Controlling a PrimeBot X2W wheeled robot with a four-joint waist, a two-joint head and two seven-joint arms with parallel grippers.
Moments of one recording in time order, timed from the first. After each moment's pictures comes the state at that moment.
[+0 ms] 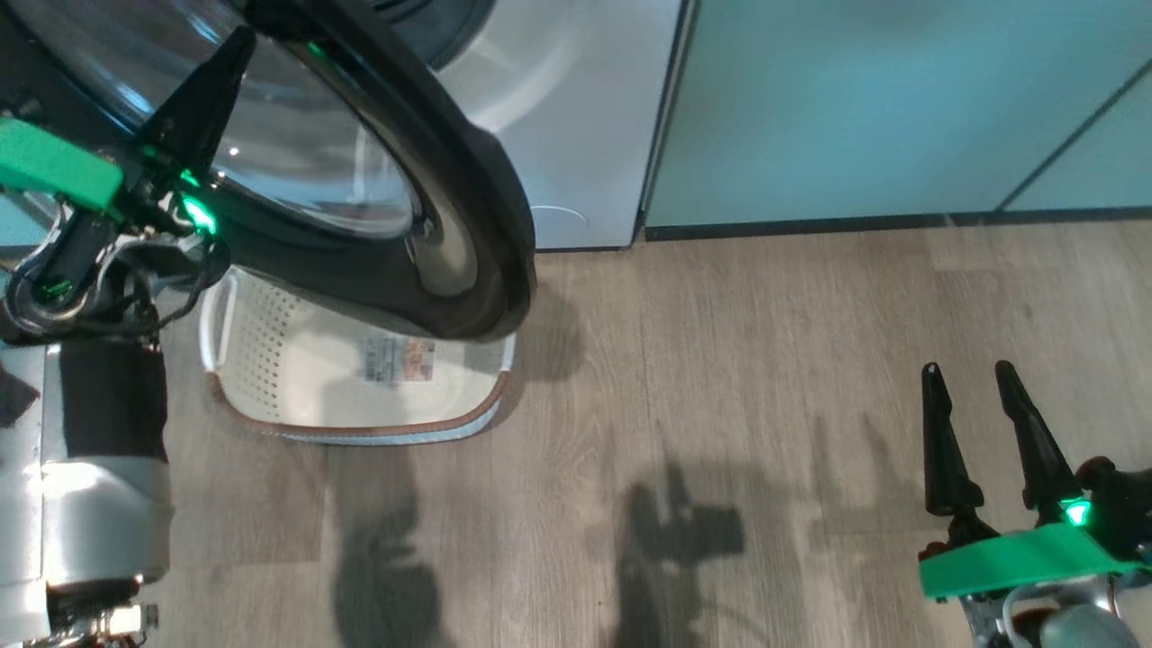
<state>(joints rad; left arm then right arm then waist) -0.69 0.20 0.26 0.38 -1.53 -0.12 0.56 -0.03 -0.05 0.11 0.05 0.27 0.13 -0.25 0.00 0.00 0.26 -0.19</state>
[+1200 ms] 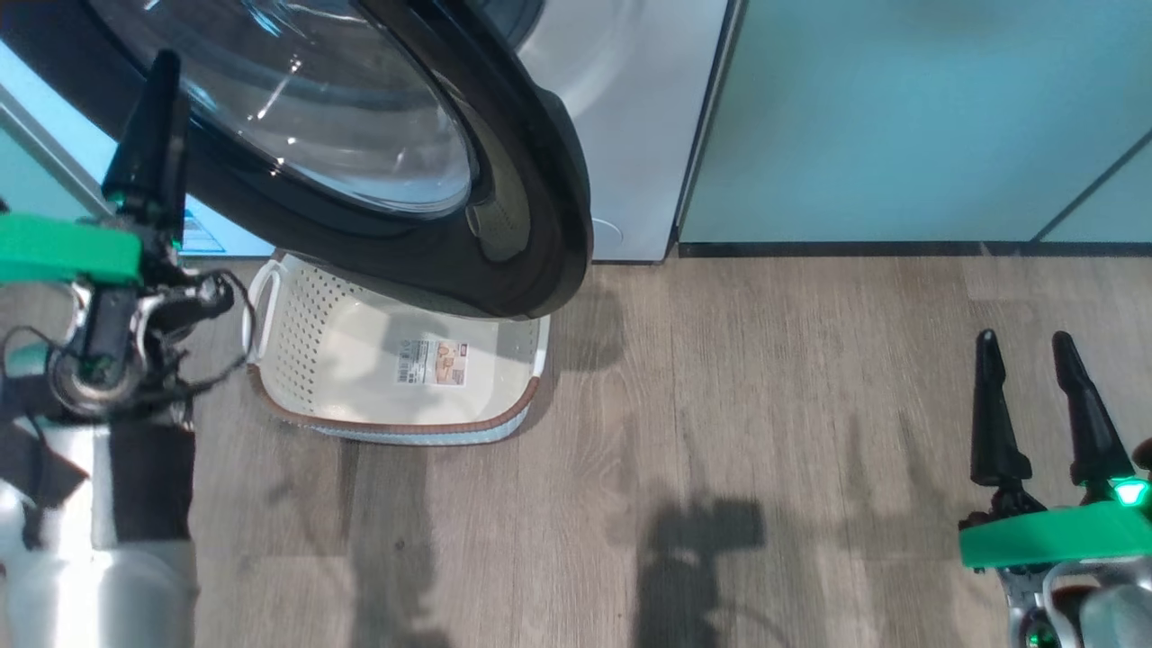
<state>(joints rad) -0.53 0.15 0.28 0.23 -1.37 -0.12 0.21 -0.07 -0.05 0.04 0.03 0.27 0.13 -0.25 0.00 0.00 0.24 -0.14</state>
